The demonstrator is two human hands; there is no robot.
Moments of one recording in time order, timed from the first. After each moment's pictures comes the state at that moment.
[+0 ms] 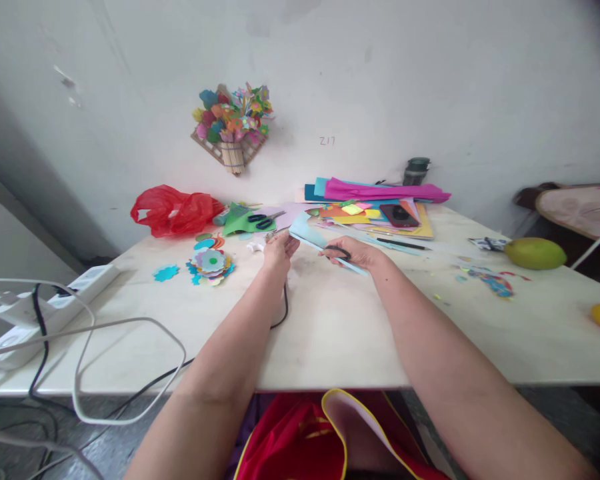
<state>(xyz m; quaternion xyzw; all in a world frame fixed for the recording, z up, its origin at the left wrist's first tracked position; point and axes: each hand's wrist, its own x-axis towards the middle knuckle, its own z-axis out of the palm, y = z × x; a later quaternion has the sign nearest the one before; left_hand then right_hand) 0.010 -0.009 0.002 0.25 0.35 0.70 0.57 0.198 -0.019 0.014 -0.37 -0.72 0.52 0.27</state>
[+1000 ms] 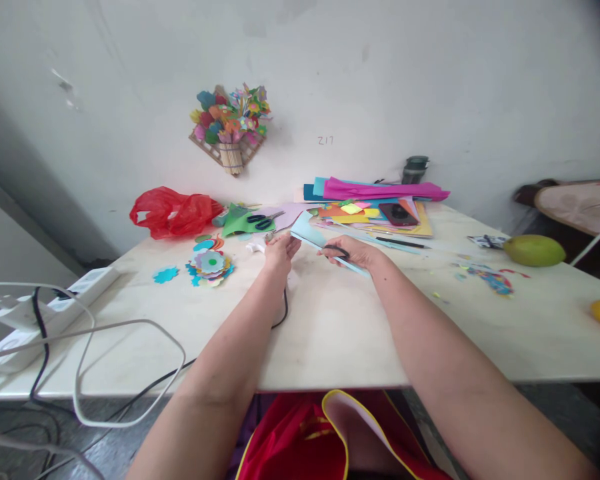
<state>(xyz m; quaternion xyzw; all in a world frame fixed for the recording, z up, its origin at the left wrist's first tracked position) 0.013 -0.011 -0.001 0.26 0.35 0.69 0.58 0.198 -0.016 0.011 -0.35 -0.73 0.52 0.27</state>
